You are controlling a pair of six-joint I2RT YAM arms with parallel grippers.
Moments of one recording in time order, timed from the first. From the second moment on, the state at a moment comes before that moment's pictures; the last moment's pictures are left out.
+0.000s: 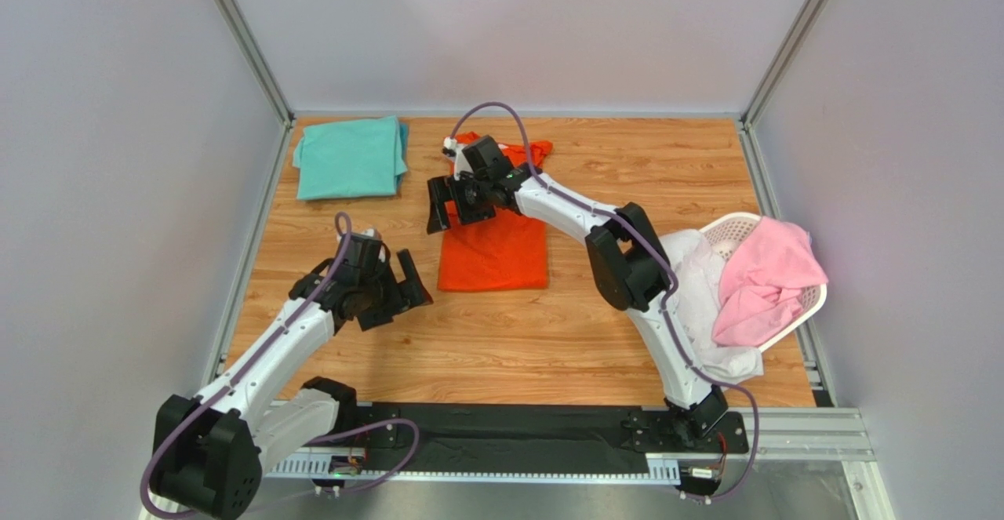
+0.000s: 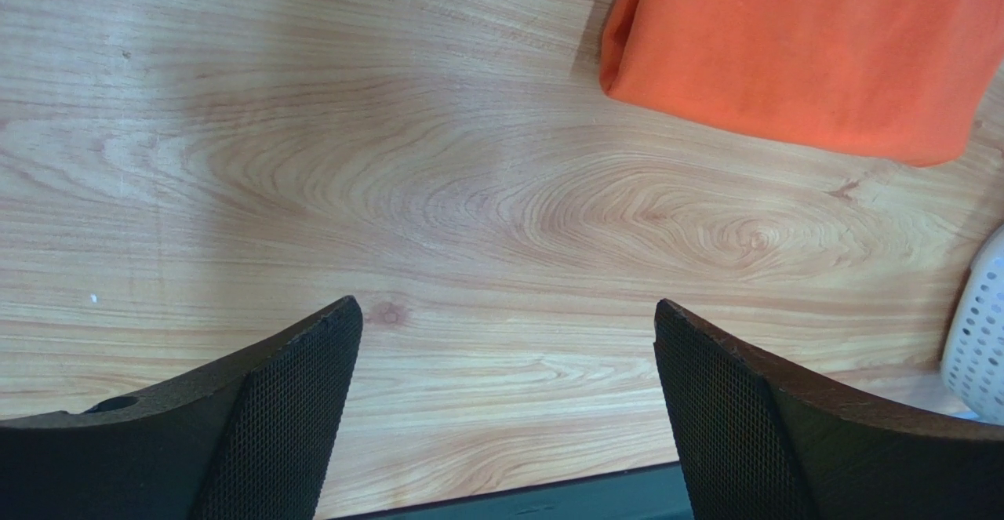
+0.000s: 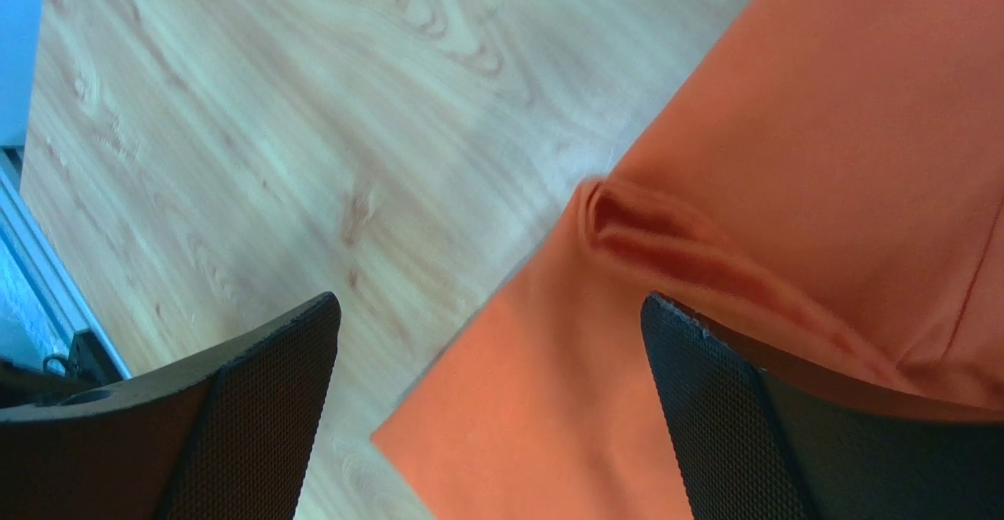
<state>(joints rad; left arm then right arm) -0.31 0.99 0.60 -0.61 0.10 -0.70 0.70 2.35 1.96 -0.40 -0.40 0.37</state>
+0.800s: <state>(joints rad) -0.31 1.38 0.78 -0.41 0.13 -0.69 0.63 1.73 1.33 -0.38 -0.15 0.45</state>
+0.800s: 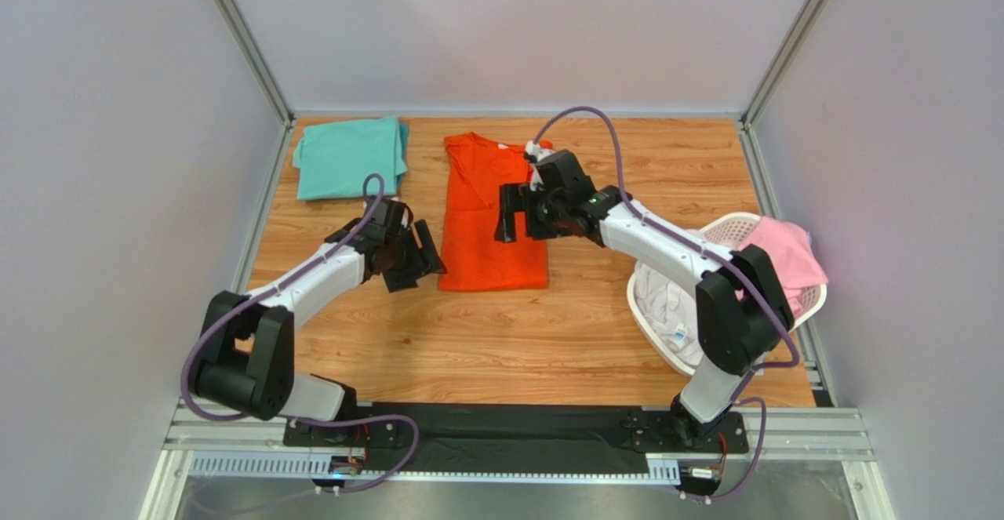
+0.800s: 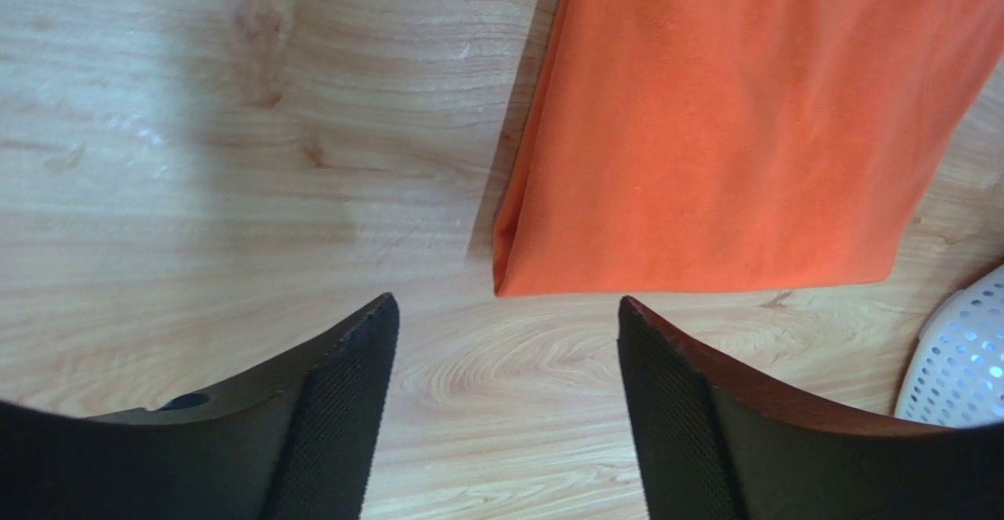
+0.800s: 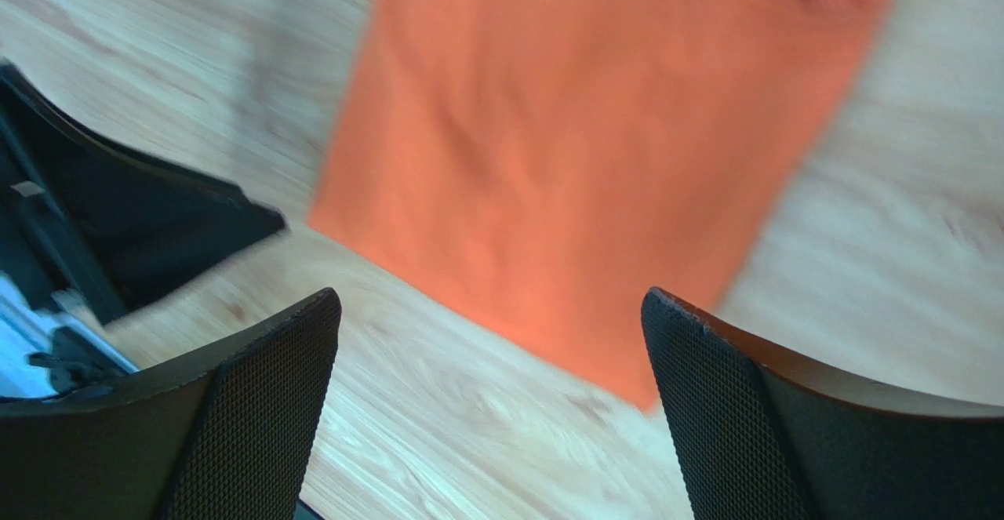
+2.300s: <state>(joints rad) -0.31 1.56 0.74 -0.27 0.27 -0.70 0.58 1.74 0.94 -0.25 -0.29 0.55</state>
